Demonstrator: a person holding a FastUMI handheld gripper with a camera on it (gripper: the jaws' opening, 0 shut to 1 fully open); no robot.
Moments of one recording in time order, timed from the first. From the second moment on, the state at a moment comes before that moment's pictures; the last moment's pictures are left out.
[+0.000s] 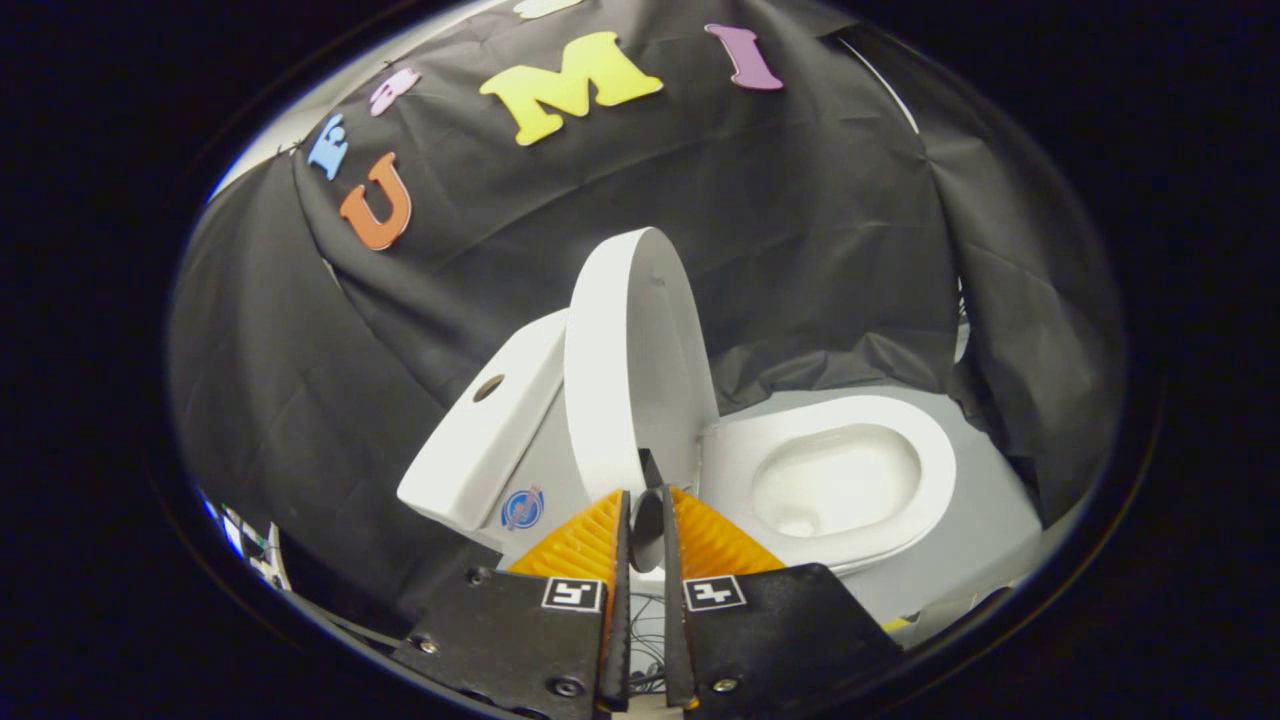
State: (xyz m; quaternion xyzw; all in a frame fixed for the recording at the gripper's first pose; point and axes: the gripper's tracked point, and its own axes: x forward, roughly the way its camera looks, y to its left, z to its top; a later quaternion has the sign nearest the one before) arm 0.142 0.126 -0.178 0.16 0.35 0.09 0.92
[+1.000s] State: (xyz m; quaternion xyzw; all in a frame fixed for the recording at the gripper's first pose) arm 0.145 0.127 -0.185 0.04 0.34 0.14 0.93
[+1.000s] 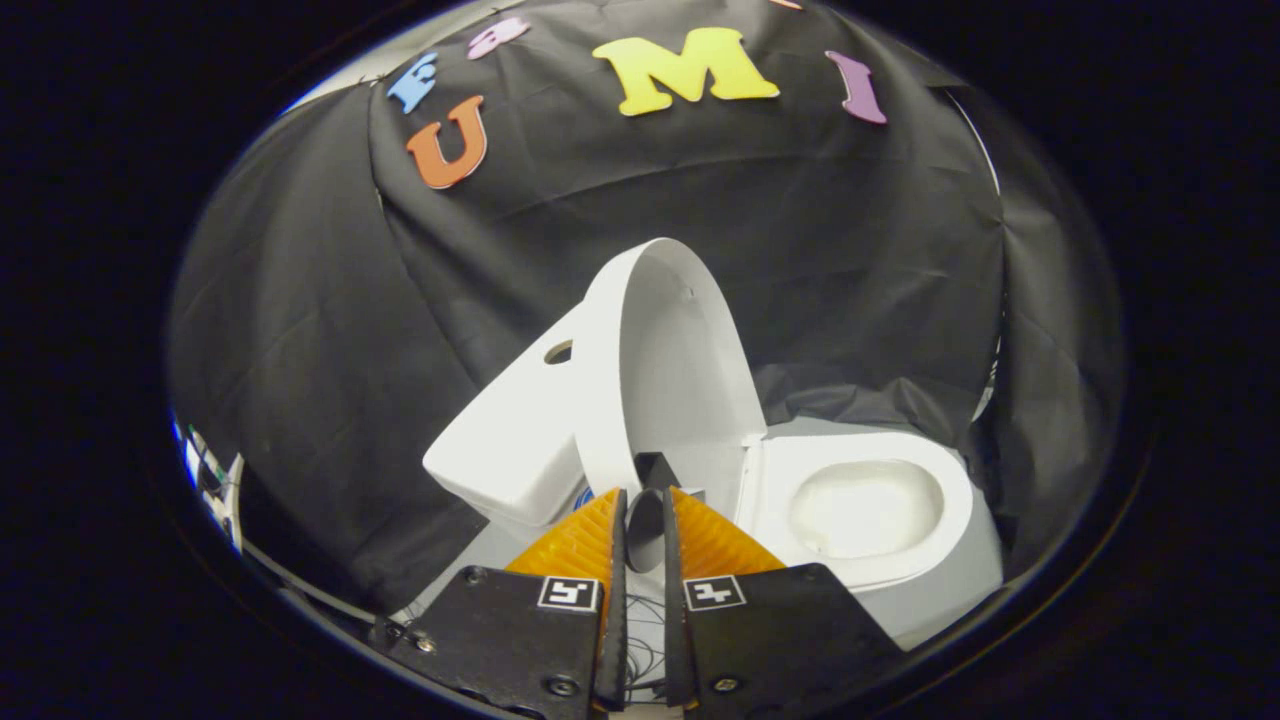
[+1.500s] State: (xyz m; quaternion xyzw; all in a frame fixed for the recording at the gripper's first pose) arm 0.141 0.137 -0.191 -0.04 0.33 0.16 0.93
